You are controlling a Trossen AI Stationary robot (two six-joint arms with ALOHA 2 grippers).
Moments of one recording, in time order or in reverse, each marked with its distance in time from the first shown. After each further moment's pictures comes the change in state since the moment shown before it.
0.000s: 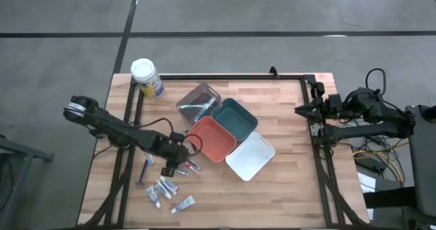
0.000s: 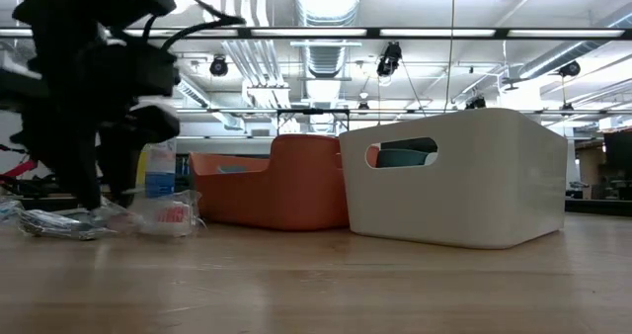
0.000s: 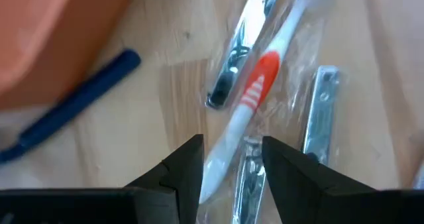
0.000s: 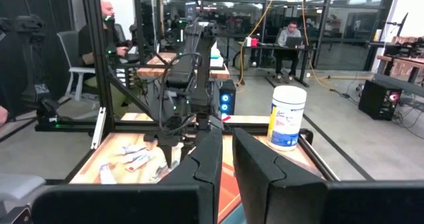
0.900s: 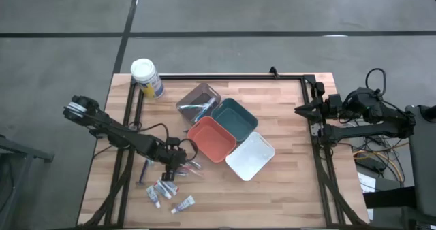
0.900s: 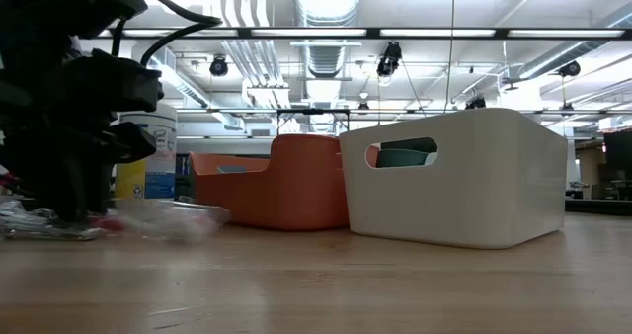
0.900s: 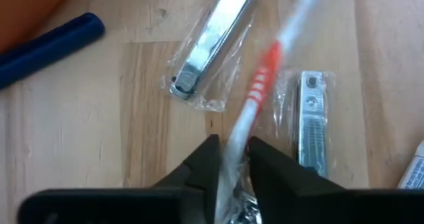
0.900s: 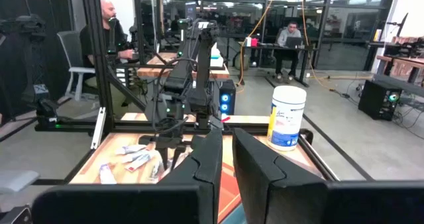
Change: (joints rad) left arm -0.076 0.000 -0.087 0.148 -0.012 -0.227; right arm 0.000 0.000 0.000 0.000 0.000 0.001
